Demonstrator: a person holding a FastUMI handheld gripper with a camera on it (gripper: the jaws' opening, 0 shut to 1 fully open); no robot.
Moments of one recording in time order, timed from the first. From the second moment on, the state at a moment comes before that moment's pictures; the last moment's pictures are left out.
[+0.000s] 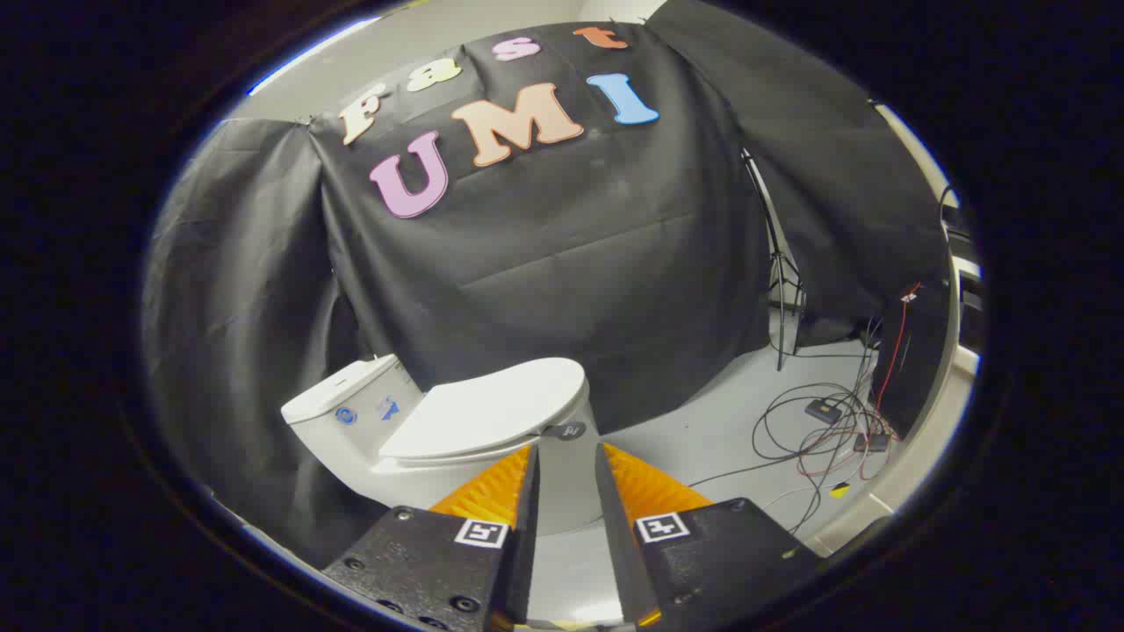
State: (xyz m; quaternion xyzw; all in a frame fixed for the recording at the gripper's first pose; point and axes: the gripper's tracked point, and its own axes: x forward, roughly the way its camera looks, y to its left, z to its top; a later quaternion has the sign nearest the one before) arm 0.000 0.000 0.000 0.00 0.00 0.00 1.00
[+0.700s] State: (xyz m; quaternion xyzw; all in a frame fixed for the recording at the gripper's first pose) arm 0.005 -0.003 -0.005 0.01 0.02 0.00 1.00
